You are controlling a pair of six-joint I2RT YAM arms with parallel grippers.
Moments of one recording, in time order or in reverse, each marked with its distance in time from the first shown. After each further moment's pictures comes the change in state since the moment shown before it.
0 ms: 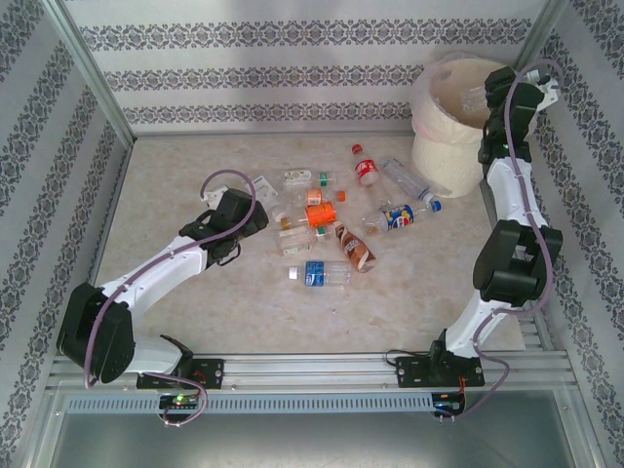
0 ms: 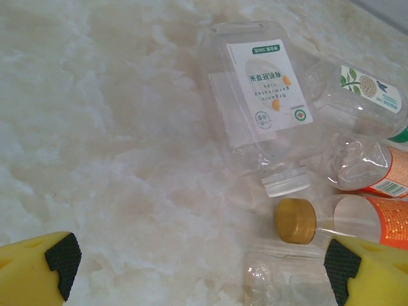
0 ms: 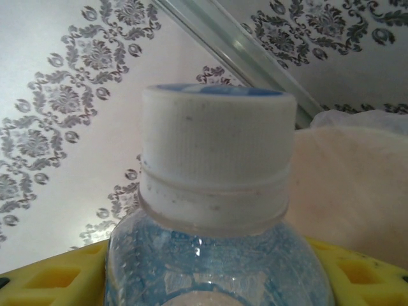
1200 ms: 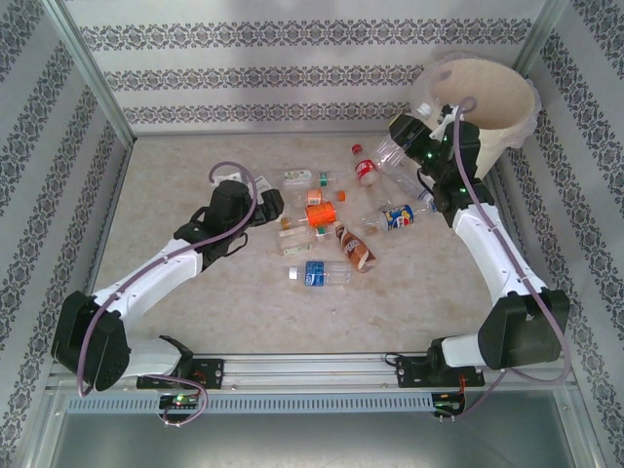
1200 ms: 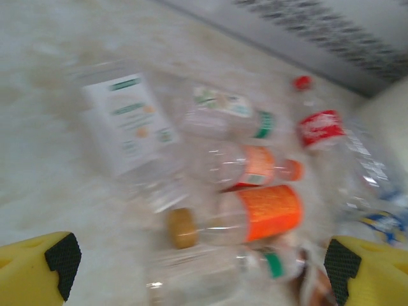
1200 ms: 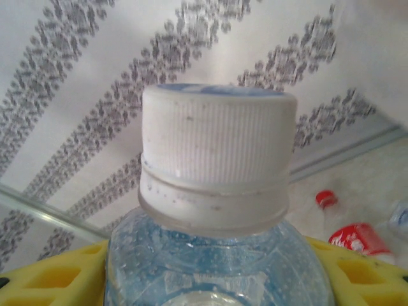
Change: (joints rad) left arm -0.003 -0.046 0.006 0.193 0.175 0.147; right arm 0.357 -0.432 -0.402 -0.156 -0.310 -0.120
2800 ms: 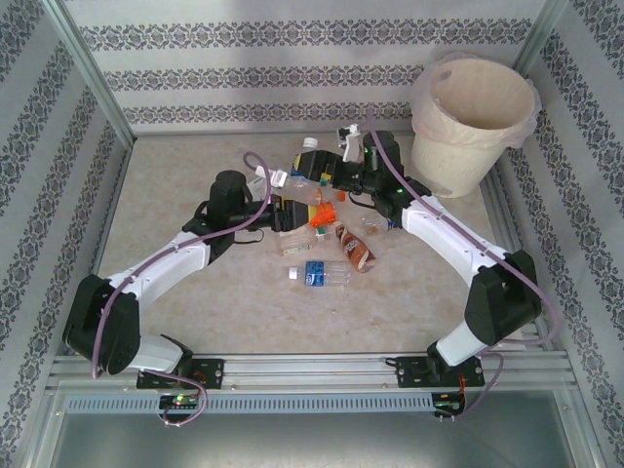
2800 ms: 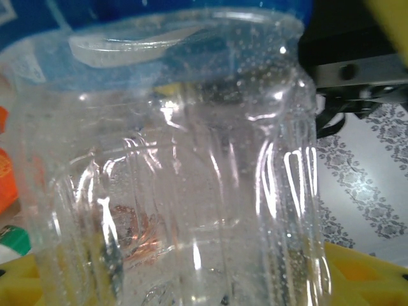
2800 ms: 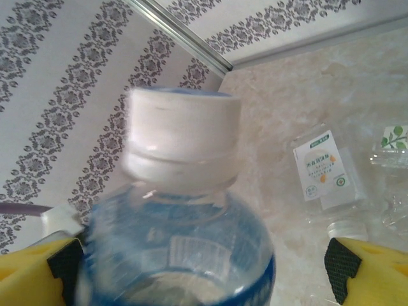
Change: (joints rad) left arm 0.020 0.099 0.012 0.406 0.935 0.135; right arm 0.370 0.189 0.066 -0.050 -0.322 -0.001
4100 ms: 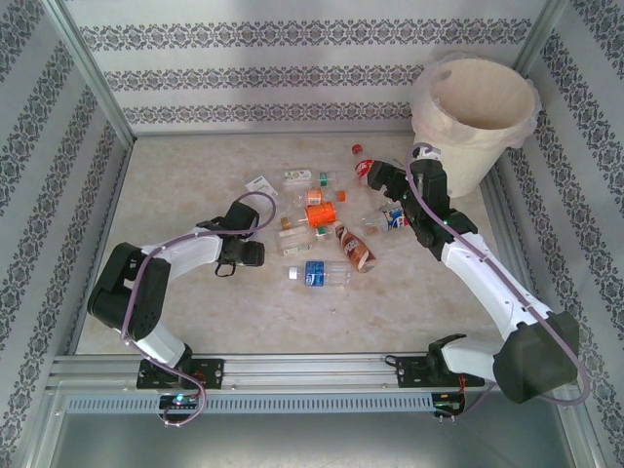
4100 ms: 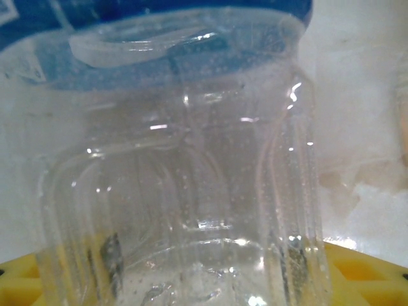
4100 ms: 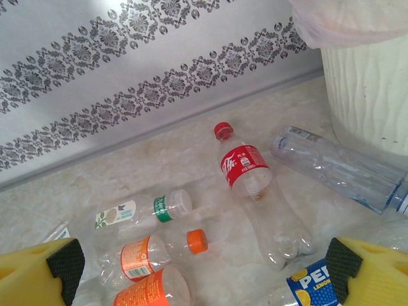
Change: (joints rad) left arm 0.065 0.198 -0.069 -0.649 -0.801 0.186; right arm -0.158 -0.349 -0.298 -0.144 0.692 -0.208
